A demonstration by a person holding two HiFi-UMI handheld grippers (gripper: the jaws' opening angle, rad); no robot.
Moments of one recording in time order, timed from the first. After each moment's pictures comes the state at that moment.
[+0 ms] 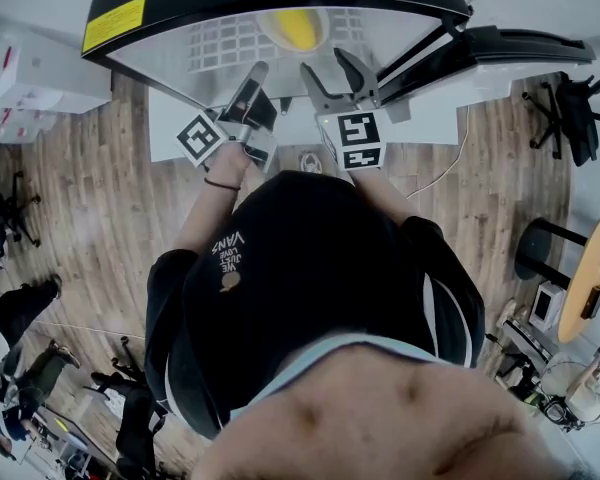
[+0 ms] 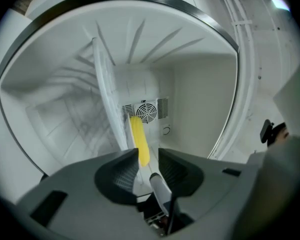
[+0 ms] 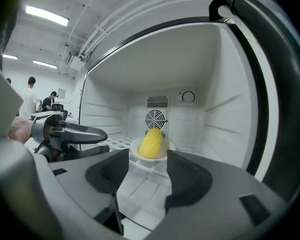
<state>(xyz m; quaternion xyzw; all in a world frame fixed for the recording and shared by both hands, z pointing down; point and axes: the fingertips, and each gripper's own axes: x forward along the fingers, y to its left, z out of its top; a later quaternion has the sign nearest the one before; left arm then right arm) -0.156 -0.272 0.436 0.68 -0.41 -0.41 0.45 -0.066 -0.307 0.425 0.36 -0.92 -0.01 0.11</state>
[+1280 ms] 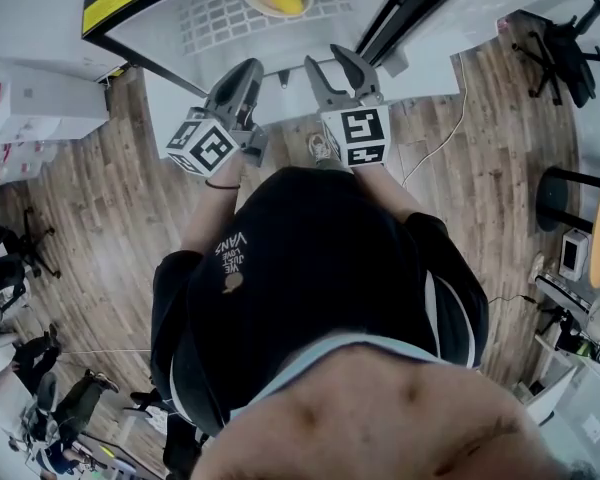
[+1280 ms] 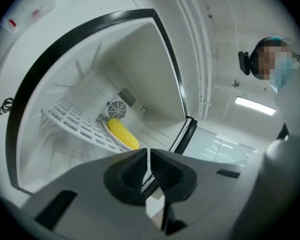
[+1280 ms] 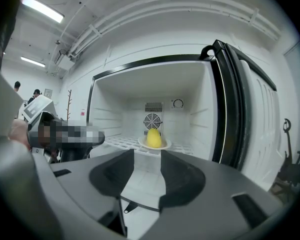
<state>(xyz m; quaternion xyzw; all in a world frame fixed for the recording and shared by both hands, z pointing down) -0.145 -0.210 0.419 0.83 -0.46 -0.16 0.25 -0.040 -0.238 0.420 0.44 -0.89 0.00 0.09</state>
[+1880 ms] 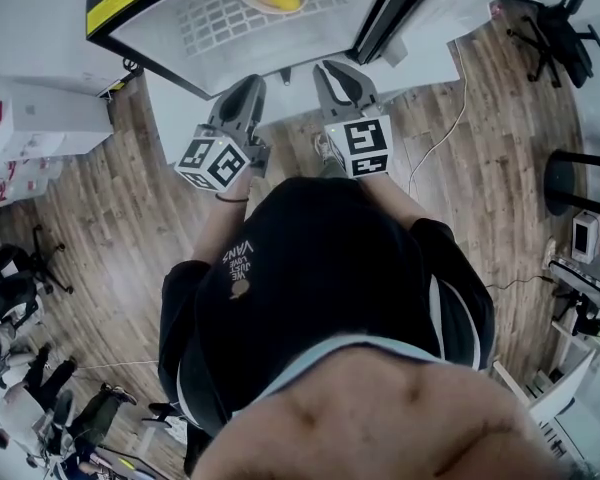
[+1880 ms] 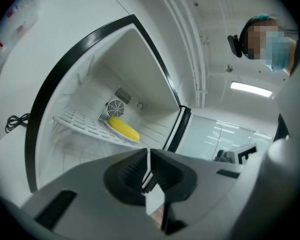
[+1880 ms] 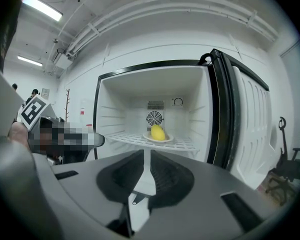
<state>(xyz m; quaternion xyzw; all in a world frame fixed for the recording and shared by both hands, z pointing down) -0.145 -0.177 0.436 0.85 -0.47 -0.10 0.21 -0.038 -0.200 0.431 0.45 -0.89 0.02 0.10</state>
